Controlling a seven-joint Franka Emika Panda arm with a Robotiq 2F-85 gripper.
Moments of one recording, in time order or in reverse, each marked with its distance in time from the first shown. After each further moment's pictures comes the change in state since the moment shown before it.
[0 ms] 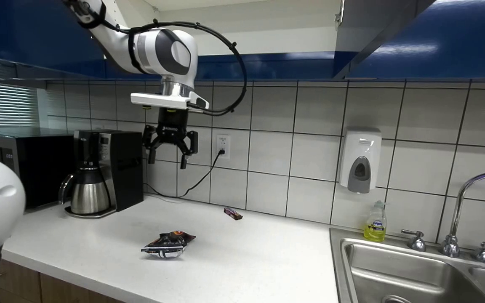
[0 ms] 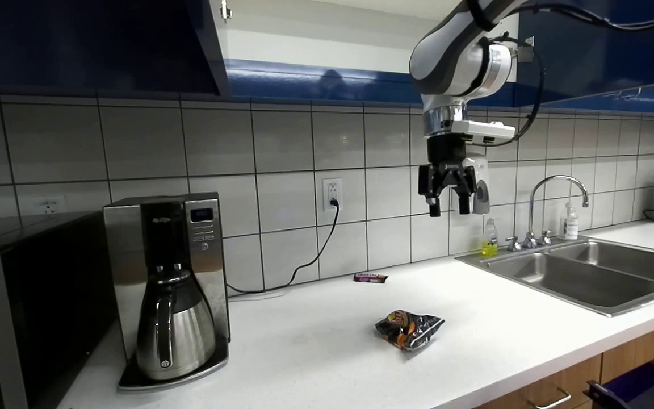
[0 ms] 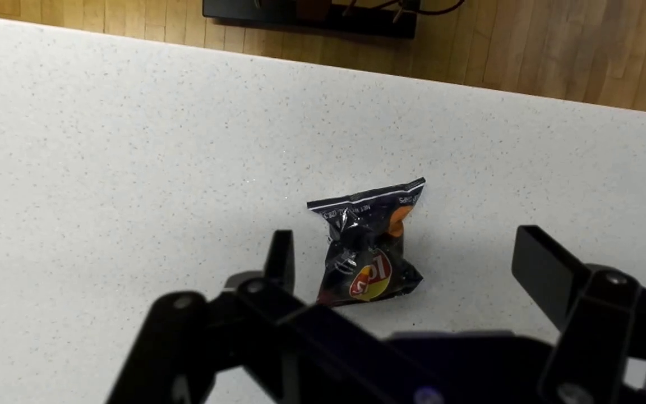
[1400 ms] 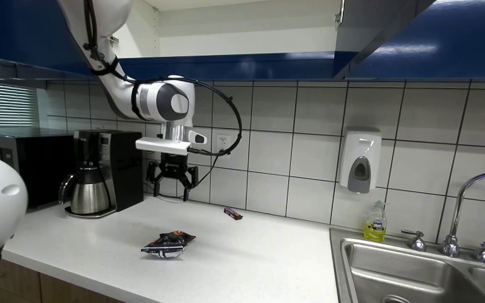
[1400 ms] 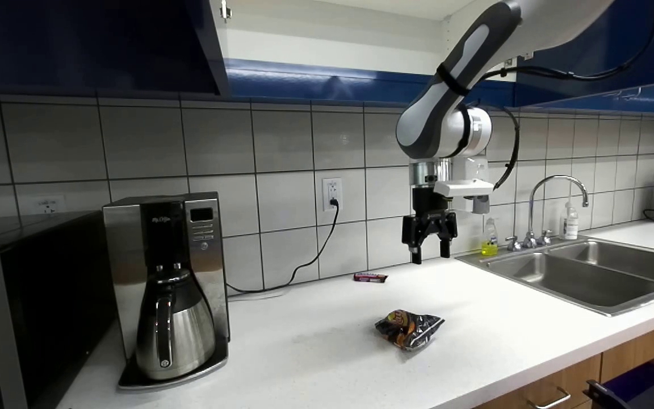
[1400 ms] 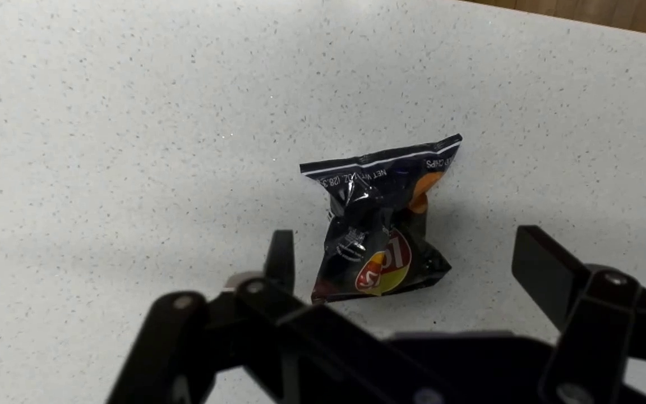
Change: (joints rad) arm 0.021 0.206 0.011 -0.083 0.012 0.356 0.000
